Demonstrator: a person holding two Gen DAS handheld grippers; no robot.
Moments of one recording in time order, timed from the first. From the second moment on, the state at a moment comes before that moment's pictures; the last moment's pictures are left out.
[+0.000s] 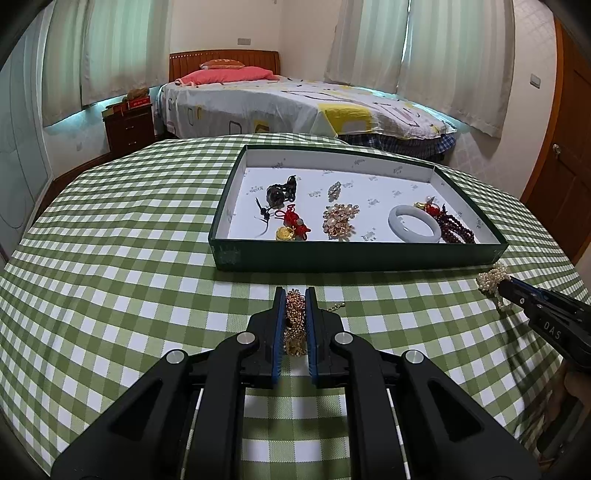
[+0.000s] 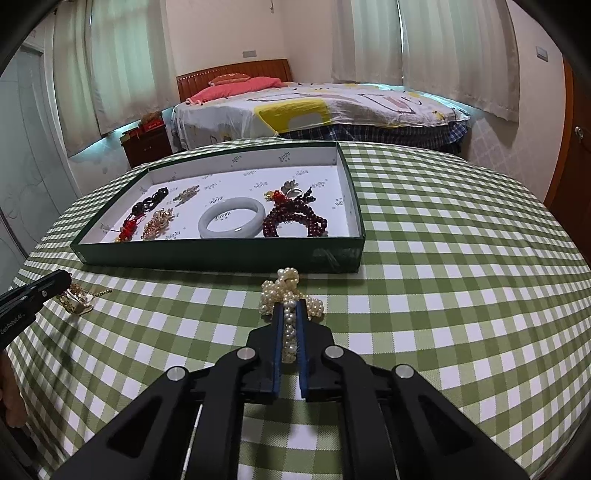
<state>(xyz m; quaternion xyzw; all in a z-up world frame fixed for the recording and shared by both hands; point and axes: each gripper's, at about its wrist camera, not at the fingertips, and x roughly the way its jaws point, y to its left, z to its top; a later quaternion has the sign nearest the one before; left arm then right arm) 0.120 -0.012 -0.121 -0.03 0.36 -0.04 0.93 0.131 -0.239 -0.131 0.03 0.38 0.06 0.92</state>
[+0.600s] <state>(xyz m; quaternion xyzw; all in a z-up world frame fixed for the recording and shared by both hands) 0.109 -0.013 -0.087 -0.04 0.33 -0.05 0.94 0.121 -0.235 -0.096 0.03 0.33 0.08 0.94</state>
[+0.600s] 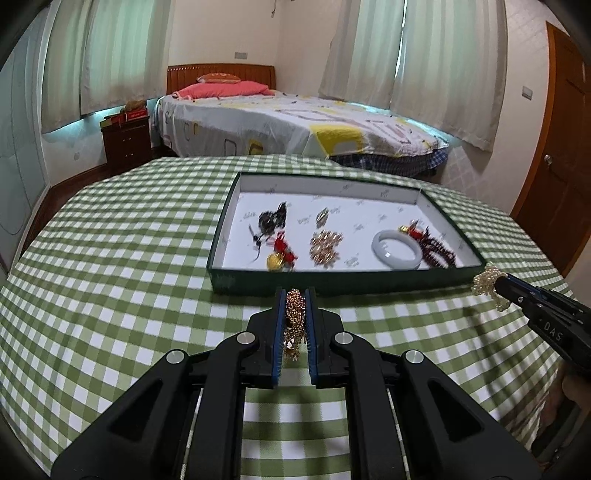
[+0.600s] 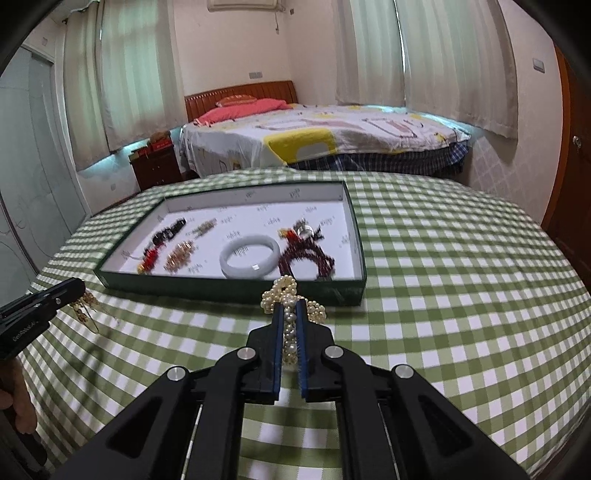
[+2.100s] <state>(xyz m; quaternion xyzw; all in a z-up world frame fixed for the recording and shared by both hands) 0.339 -0.101 -0.112 -0.01 0.40 -0.05 0.92 0.320 -0.213 -0.107 0.02 0.38 0.08 0.92</state>
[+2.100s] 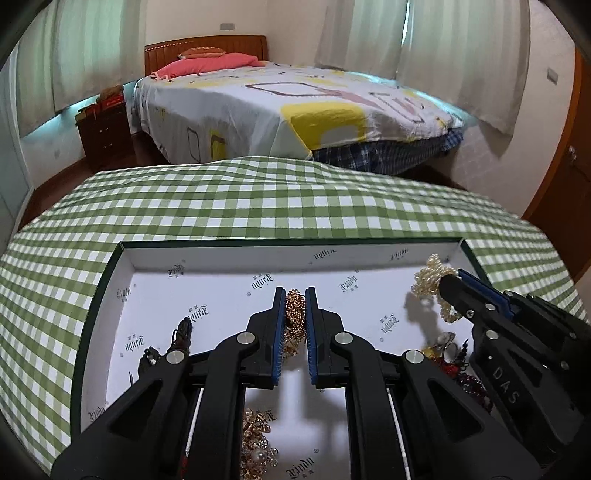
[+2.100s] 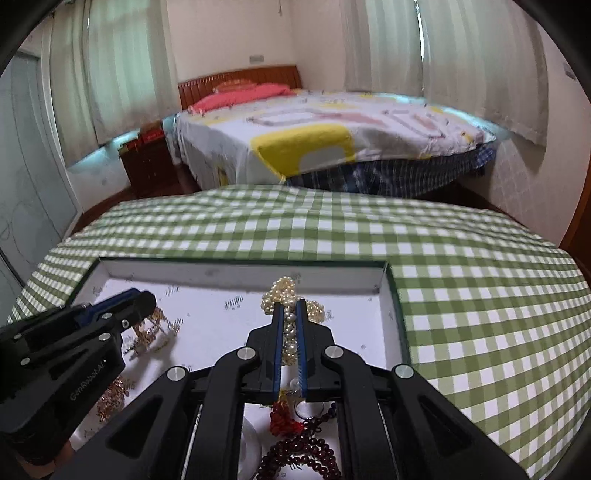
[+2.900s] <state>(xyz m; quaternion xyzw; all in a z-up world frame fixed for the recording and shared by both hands) 0.330 -0.102 -0.111 -0.01 0.40 -0.04 0.91 0.311 -0.214 -0.103 0.02 0.38 0.07 0.92</state>
